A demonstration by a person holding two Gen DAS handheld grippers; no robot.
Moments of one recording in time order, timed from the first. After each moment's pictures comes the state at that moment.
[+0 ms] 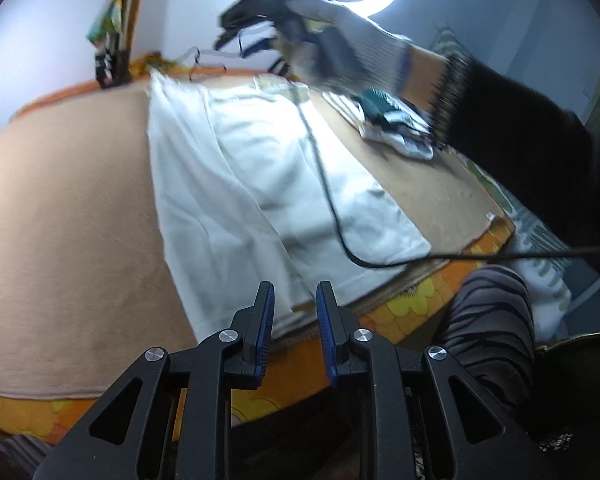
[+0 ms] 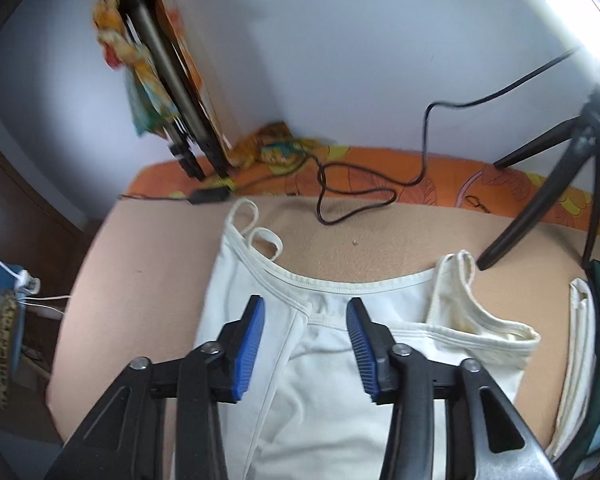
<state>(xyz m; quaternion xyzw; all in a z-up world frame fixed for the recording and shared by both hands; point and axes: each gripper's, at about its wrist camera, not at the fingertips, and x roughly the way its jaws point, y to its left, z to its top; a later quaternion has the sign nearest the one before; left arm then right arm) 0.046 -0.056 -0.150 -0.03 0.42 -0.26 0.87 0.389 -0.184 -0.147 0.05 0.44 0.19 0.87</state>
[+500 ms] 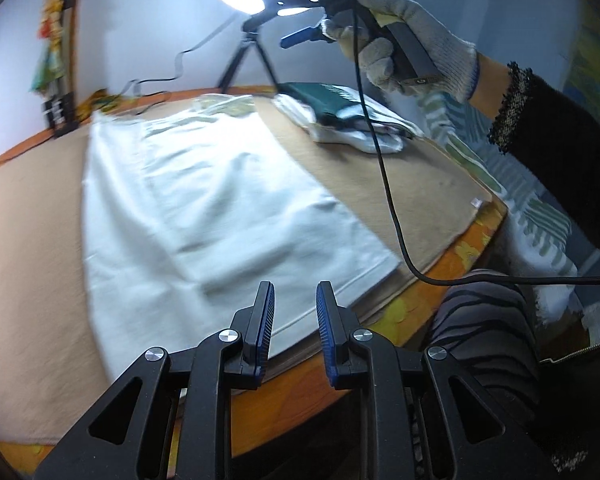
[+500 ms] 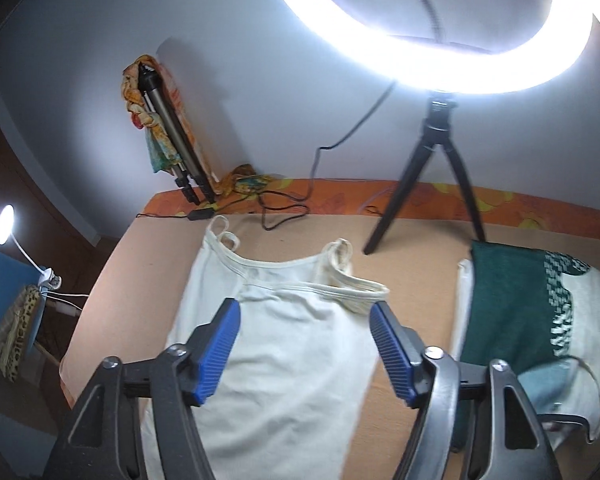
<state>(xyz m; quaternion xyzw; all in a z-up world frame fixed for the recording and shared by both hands) 0.049 -0.135 -0.152 0.03 0.39 -0.31 0.87 0.314 -0.321 -0.108 0.06 0.41 0.19 0.89</state>
